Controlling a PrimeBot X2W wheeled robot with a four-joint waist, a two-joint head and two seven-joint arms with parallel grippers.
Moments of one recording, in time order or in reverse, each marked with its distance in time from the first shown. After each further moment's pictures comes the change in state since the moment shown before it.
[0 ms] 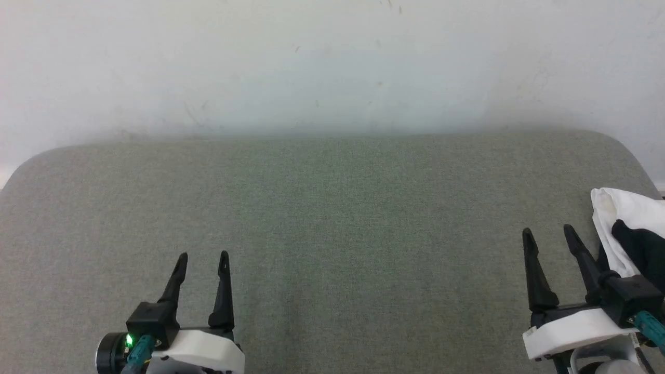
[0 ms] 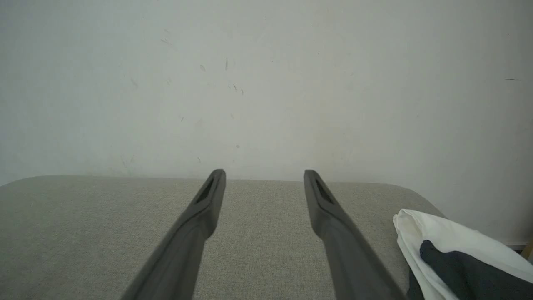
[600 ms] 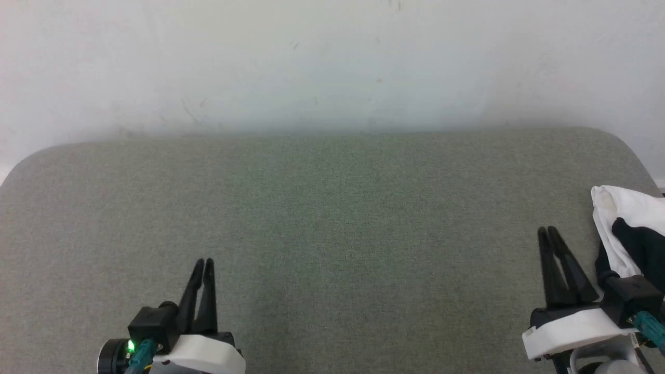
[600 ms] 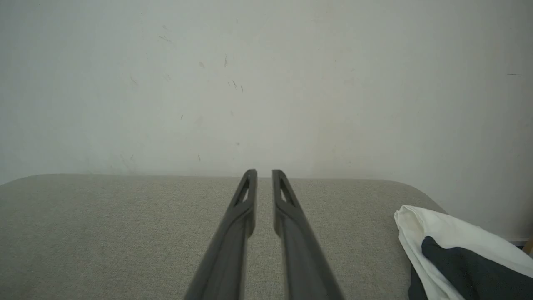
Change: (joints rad) left arm 0.014 -0.004 0.002 0.015 -0.001 0.000 0.002; right arm 0.001 0.000 0.007 0.000 0.005 0.000 0.000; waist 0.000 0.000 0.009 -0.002
